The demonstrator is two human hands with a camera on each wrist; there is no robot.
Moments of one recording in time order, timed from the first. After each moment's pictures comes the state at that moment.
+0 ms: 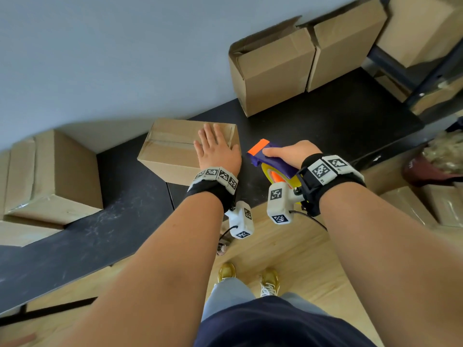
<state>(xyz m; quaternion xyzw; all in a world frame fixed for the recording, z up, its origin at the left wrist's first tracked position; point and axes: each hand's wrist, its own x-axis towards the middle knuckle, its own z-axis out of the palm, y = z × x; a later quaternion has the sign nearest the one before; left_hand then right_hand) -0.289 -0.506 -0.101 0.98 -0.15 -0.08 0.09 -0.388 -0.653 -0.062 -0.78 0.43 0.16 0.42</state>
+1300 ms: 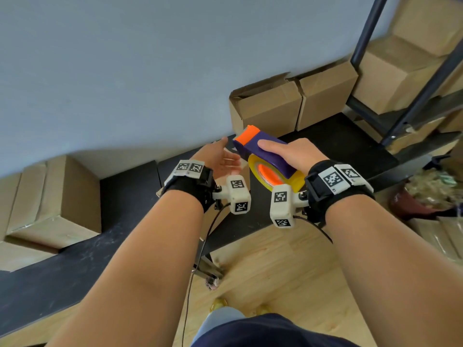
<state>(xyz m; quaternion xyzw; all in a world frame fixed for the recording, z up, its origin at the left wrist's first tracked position) -0.259 -0.512 -0.012 0.70 0.06 -0.40 0.59 -0.390 -0.662 0.014 -0.78 0.35 0.00 0.52</state>
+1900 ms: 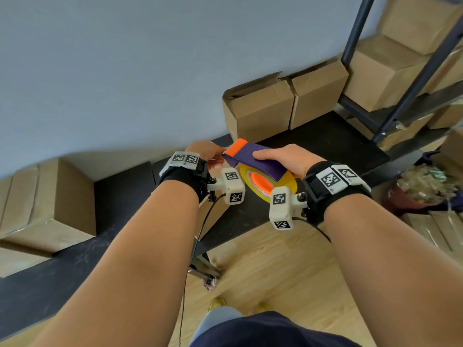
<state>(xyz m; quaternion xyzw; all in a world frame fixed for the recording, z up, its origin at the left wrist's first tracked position) -0.241 -0.518 -0.017 0.82 0.00 -0.34 0.46 -0.401 -0.660 0.013 -0.78 0.32 0.11 0.53</state>
